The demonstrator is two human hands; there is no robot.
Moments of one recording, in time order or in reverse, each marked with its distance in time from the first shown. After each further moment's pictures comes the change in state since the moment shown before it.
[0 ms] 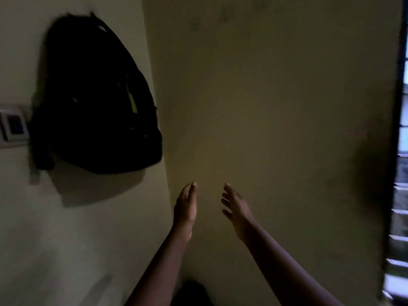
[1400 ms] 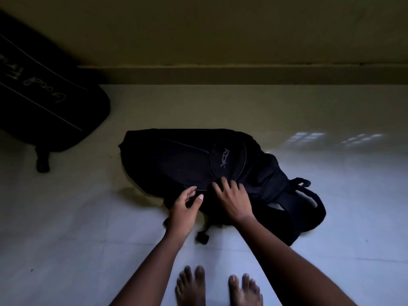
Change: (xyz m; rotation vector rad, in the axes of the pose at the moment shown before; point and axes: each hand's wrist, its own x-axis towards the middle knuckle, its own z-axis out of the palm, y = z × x) left_hand -0.469 -0.718 0.313 0.330 -0.651 -0.892; right_hand -0.257 0.822 -0.466 -1.739 -0.460 0.508
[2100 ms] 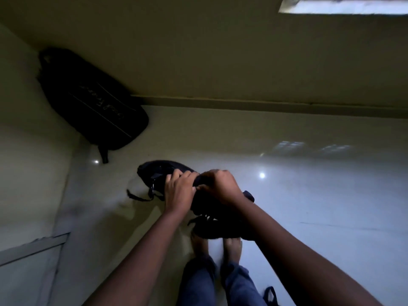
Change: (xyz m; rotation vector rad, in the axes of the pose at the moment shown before) left_hand -0.217 0.185 -0.117 1.019 0.161 0.406; right_hand -0.189 -0.045 -0.322 0.759 0.039 -0.027
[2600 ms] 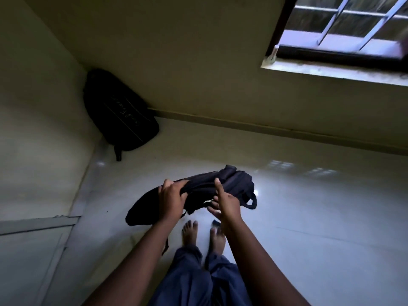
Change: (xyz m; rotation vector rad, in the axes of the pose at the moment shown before) left_hand -0.123 0.035 -0.100 -0.403 0.090 -0.292; right_hand -0.159 -0.079 -0.060 1.203 0.267 0.715
